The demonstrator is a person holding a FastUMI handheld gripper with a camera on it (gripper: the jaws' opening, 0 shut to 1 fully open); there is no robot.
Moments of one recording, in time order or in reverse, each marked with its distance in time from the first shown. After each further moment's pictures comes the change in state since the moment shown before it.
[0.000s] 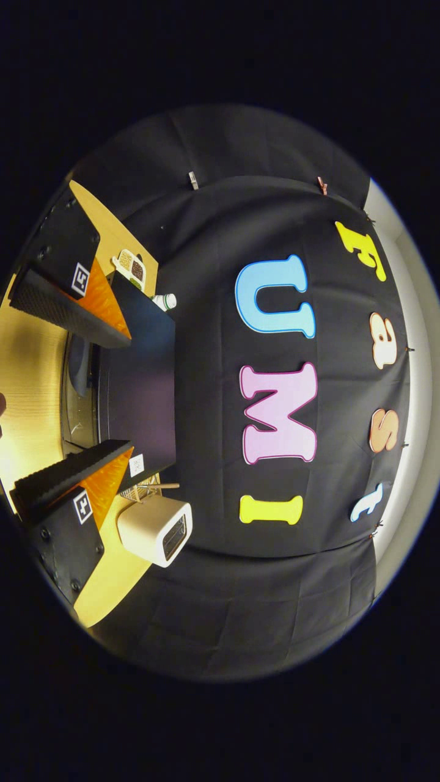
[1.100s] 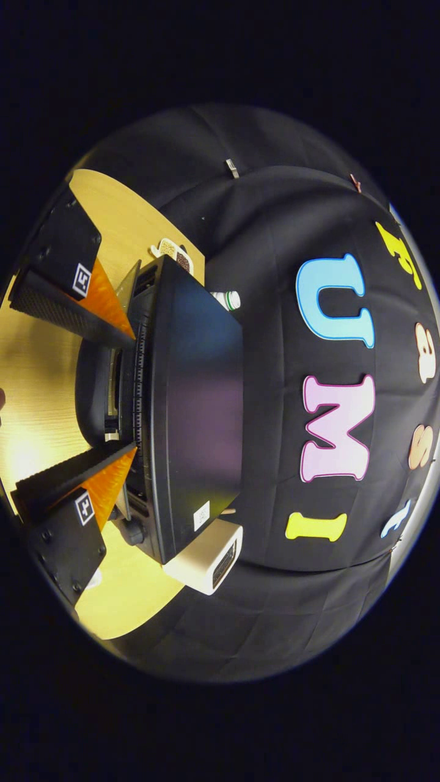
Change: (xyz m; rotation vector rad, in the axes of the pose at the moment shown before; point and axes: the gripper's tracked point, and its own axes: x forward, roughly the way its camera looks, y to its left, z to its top) arm 0.026 0.039 -0.105 -0.028 0.219 -0.018
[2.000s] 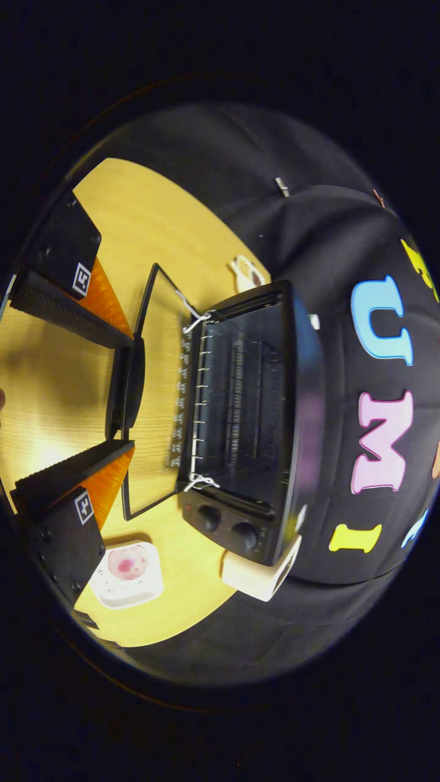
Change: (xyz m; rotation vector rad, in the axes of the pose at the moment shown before) arm -0.050 -0.006 -0.144 -0.069 0.276 0.050
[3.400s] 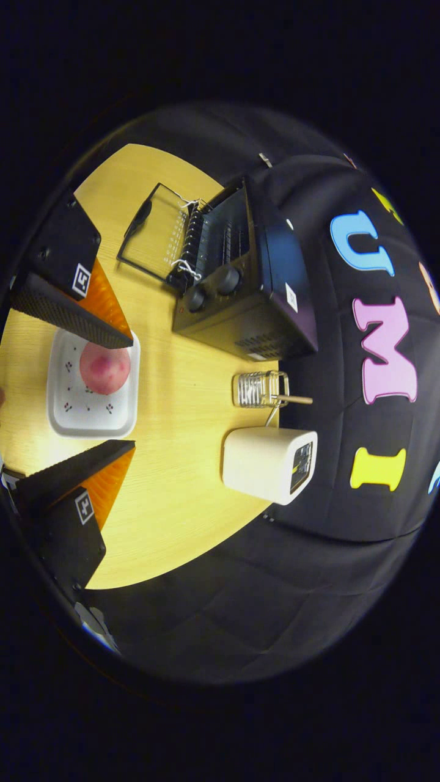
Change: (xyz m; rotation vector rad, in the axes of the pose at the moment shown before) arm -0.026 -0.314 0.031 0.086 0.045 -0.008
